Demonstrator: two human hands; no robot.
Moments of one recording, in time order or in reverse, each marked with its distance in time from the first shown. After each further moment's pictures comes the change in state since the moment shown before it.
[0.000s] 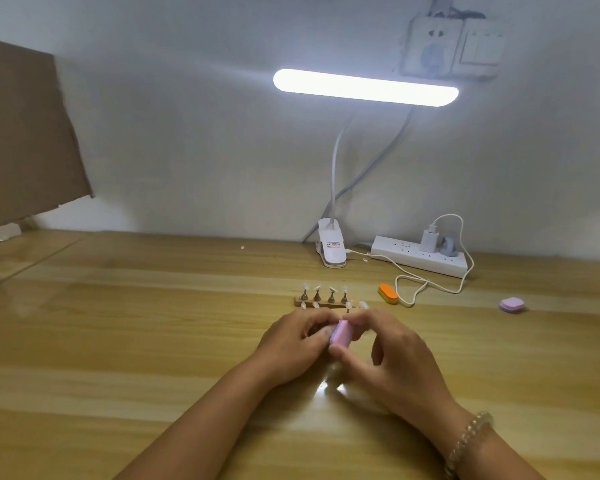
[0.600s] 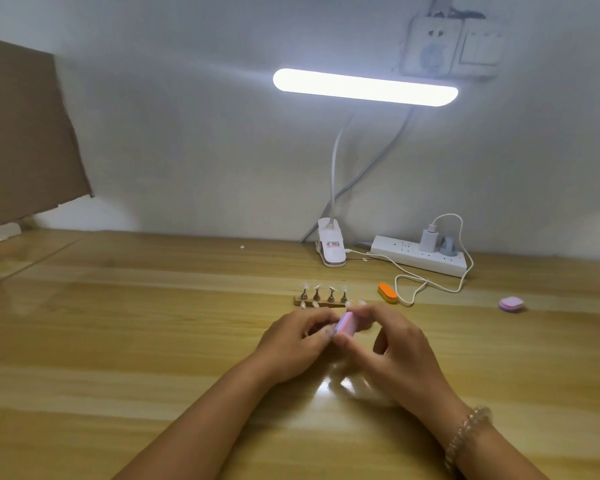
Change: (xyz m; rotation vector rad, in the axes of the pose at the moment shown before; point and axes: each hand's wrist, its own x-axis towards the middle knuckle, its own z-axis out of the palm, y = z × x) left_hand 0.000 0.001 -0.001 0.008 -0.007 0.004; right_hand 0.004 0.004 0.000 0.045 0.040 0.005
